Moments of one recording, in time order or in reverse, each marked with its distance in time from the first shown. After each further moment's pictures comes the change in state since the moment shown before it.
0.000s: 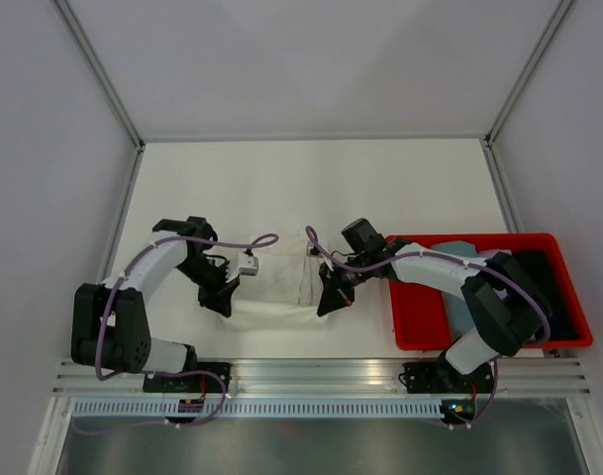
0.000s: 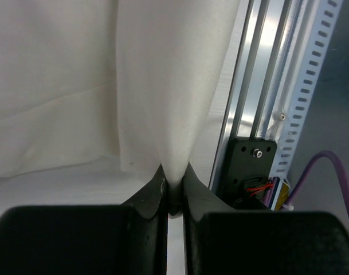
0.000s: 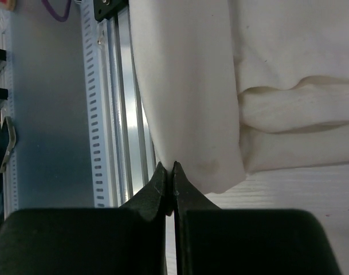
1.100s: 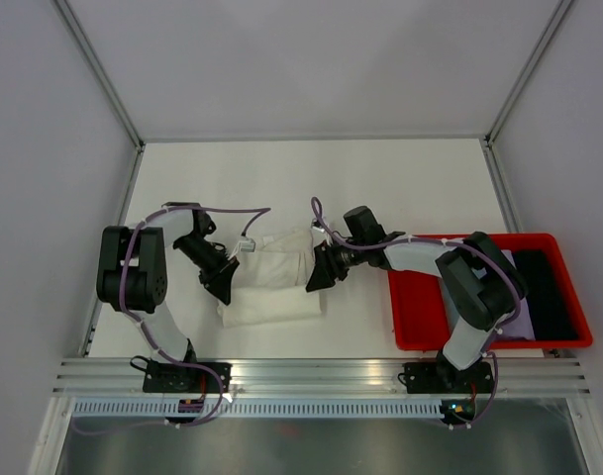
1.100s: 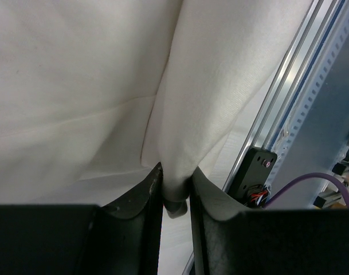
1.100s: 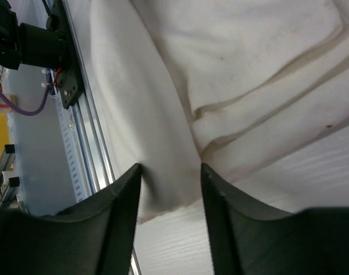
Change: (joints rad) left arm 0.106 0.407 0.183 0.018 -0.002 -0.115; right arm -0.093 0.152 0.015 0.318 0.079 0.353
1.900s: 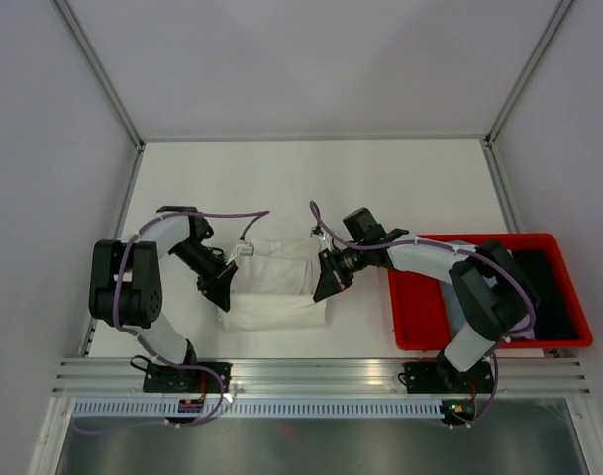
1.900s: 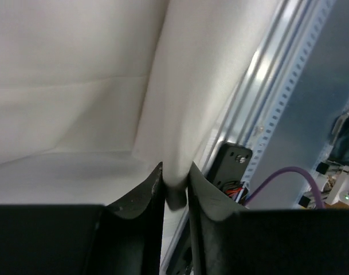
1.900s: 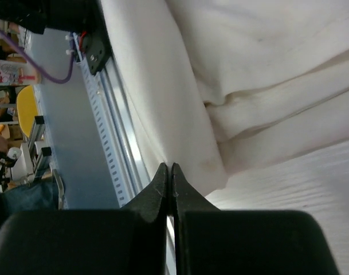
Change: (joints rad) left arm -0.013 -0.137 -0.068 -0.087 0.045 0.014; right arm 0.032 -0.118 0.010 -0.259 -0.073 -0.038
